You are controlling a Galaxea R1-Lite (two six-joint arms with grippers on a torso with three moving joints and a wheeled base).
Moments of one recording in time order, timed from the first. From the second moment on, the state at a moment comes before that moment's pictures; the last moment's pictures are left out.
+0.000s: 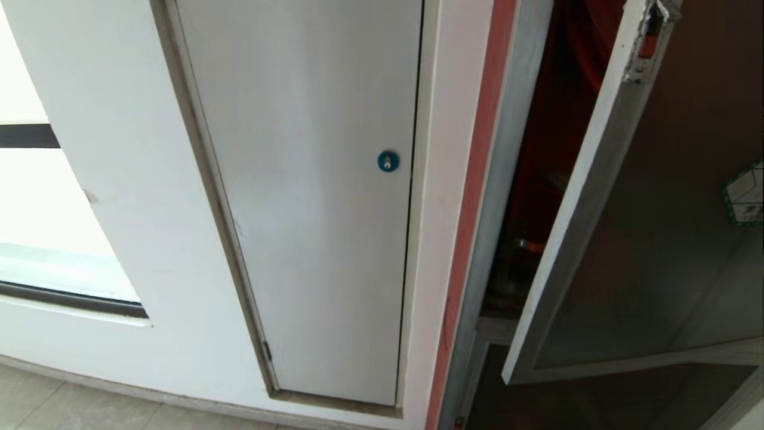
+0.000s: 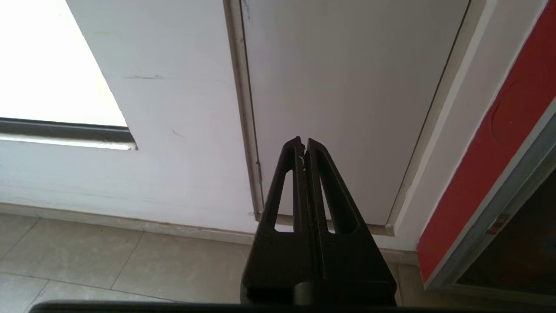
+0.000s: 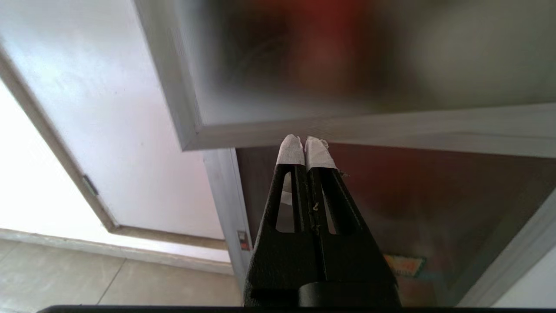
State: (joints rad) left arm -0.01 0.00 0.00 0.02 -0.01 0.01; right arm 0.02 0.00 0.00 -0.01 -0.01 0.06
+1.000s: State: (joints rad) left arm -0.01 0.00 0.00 0.02 -0.01 0.01; right arm 0.02 0.00 0.00 -0.01 -0.01 0.06
